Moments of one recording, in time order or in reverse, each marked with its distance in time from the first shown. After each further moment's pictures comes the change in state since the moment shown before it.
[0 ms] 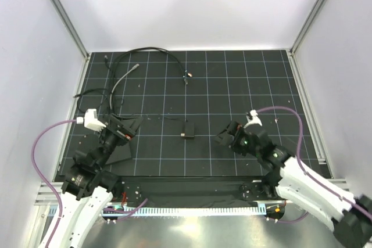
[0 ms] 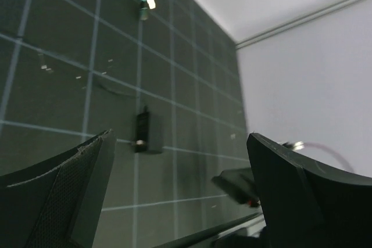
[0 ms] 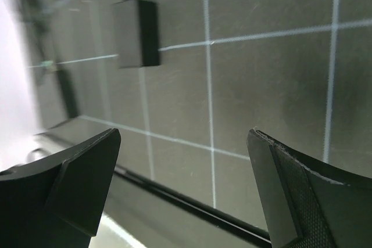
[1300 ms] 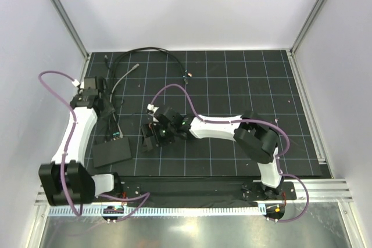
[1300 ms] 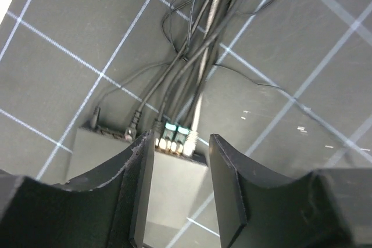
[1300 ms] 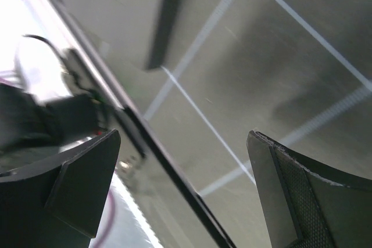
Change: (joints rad) left arm 0.441 0.962 0.504 -0.356 -0.230 0.486; right arm 0.429 1.327 1.008 0.193 -0.314 -0.291
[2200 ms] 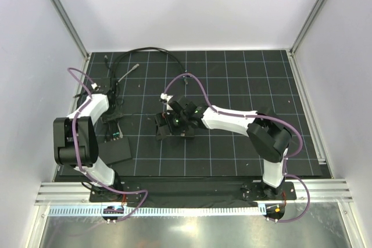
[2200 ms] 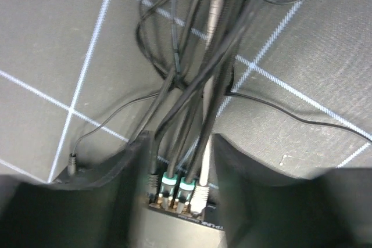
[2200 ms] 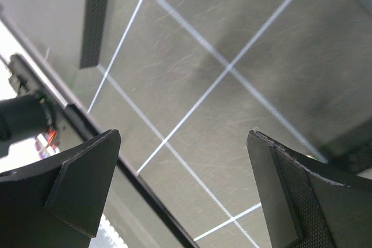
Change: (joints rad) left arm -0.024 0.425 -0.011 0.164 -0.039 0.124; right arm -0.138 -0.106 -0.055 -0.151 0.025 -0.192
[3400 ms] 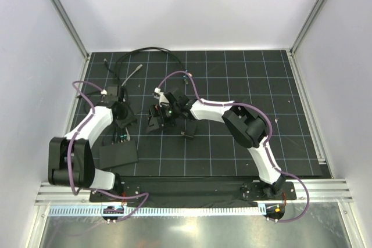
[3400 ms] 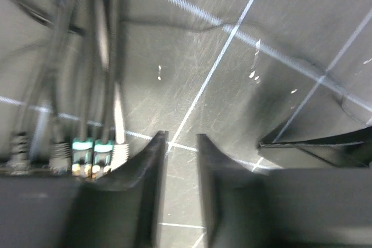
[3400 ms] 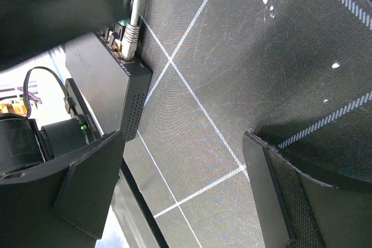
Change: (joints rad) left arm -0.129 -0.197 -0.169 0.079 0.328 -0.233; right arm -0.084 0.309 0.219 0.166 -0.276 0.067
